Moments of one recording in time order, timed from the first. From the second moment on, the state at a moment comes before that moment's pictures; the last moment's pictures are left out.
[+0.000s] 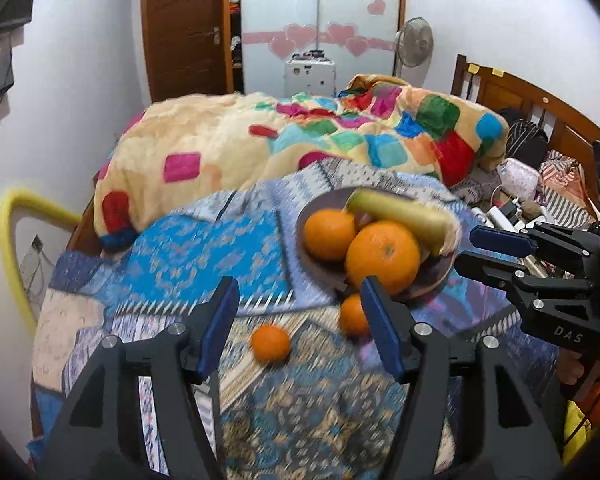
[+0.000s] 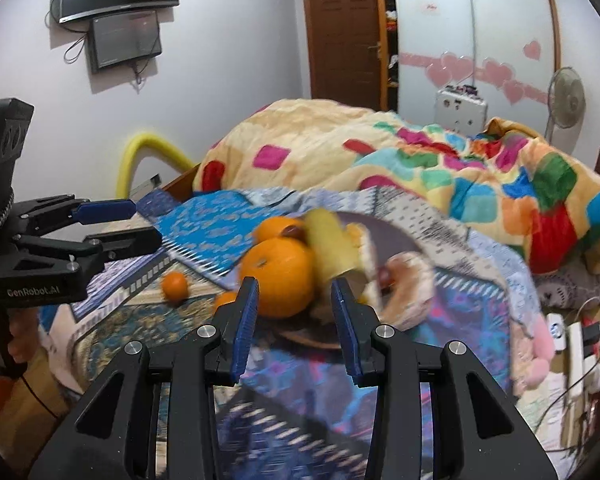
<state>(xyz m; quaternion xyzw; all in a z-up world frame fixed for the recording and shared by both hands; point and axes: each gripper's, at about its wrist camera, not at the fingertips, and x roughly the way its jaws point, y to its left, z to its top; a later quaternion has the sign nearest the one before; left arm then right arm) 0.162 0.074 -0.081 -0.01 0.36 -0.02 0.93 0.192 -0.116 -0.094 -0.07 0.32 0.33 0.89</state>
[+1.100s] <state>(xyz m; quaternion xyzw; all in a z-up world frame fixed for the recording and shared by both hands) 0.139 0.133 -0.157 -0.04 0.40 -0.01 0.92 0.182 -0.023 -0.152 -0.17 0.37 0.29 0.86</state>
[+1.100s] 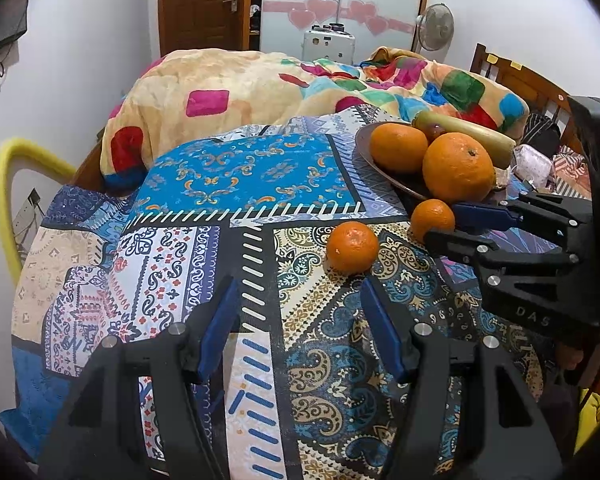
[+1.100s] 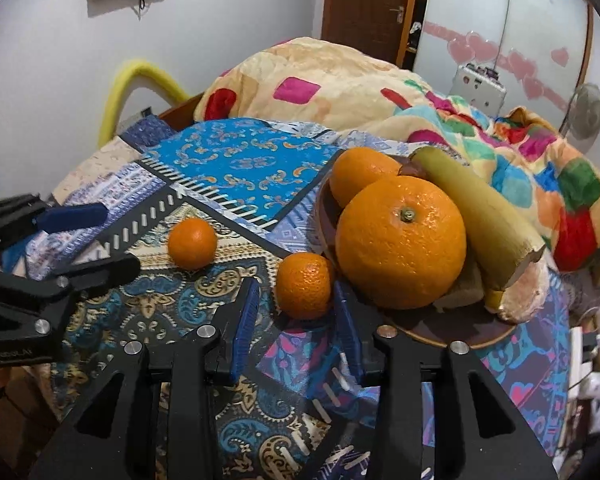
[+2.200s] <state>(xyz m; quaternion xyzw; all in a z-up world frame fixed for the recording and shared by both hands) 0.190 0.096 -0.162 -0.02 0.44 -0.03 0.90 0.181 -0.141 -0.120 -0.09 0.35 0.26 0.89</state>
